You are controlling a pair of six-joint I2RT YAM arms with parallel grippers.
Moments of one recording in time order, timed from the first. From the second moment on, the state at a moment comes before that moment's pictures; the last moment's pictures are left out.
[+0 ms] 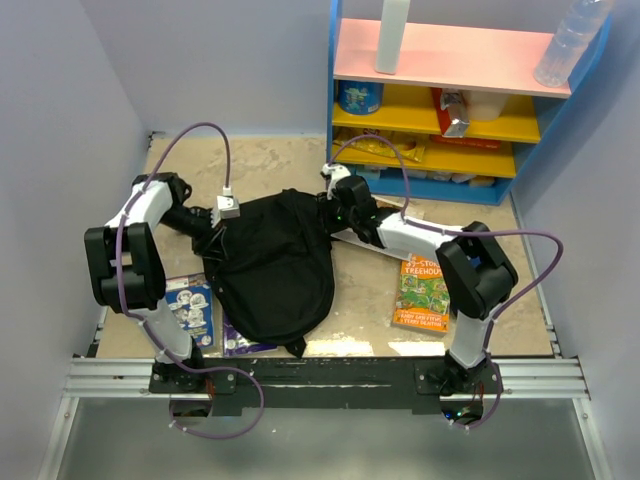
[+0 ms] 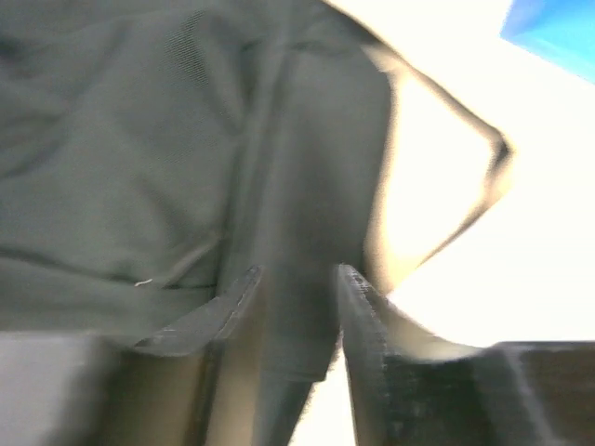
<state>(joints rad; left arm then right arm) 0.14 1.79 1.31 -1.28 0.76 1.37 0.64 1.84 1.18 0.06 -0.06 0.29</state>
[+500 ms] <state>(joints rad) 0.21 1.74 1.30 -1.30 0.78 1.33 0.59 1.94 1.38 0.00 0.04 0.27</state>
